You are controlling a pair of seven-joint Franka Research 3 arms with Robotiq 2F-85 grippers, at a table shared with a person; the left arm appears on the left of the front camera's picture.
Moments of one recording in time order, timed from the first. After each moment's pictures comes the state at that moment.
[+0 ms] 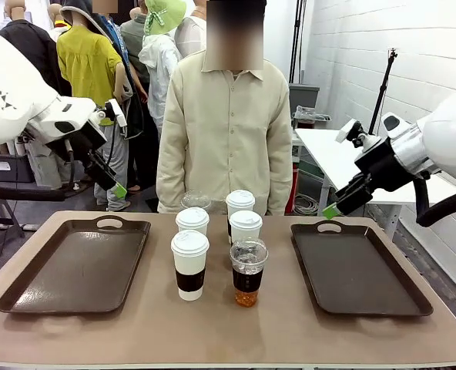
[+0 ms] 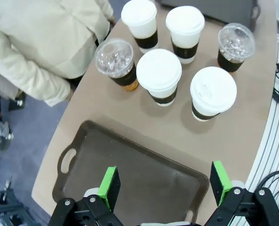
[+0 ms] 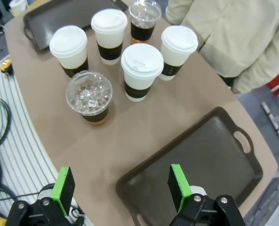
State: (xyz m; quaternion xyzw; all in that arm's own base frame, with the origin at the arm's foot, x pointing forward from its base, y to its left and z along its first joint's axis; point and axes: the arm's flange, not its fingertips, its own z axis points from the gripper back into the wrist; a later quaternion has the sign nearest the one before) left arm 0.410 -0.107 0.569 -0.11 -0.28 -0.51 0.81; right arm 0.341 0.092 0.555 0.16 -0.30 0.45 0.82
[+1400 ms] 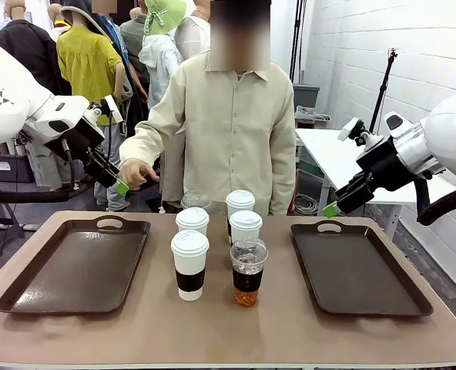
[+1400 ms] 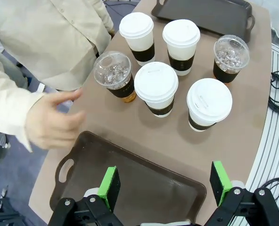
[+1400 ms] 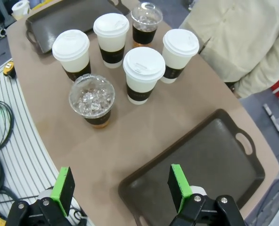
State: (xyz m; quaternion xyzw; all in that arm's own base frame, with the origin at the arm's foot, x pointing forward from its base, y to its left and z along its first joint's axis) left arm 0.411 -0.106 0.569 -0.13 -0.30 -0.50 0.80; right arm 0.339 0.091 0.556 0.16 -0.30 0.45 0.82
